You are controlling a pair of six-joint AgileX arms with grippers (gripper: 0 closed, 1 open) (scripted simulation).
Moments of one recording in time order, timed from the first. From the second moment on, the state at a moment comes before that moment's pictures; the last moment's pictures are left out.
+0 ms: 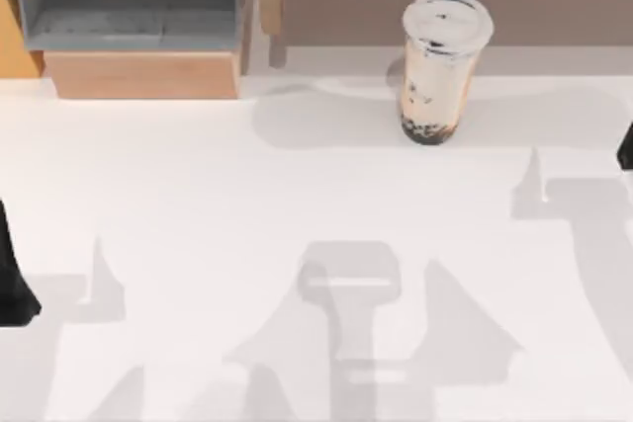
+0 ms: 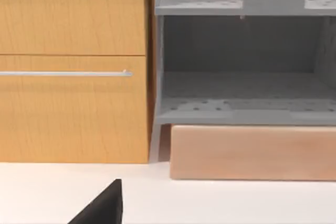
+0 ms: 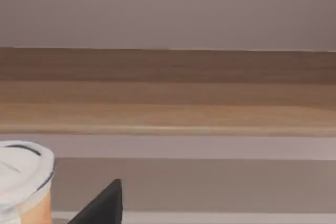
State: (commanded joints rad) left arm 0.00 0.00 0.00 0.00 0.00 0.00; right arm 0.28 0.96 0.31 0.63 0.30 0.00
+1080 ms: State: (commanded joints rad) left arm 0.00 0.00 0.00 0.00 0.00 0.00; right arm 0.67 2.26 0.75 1.50 0.71 0.00
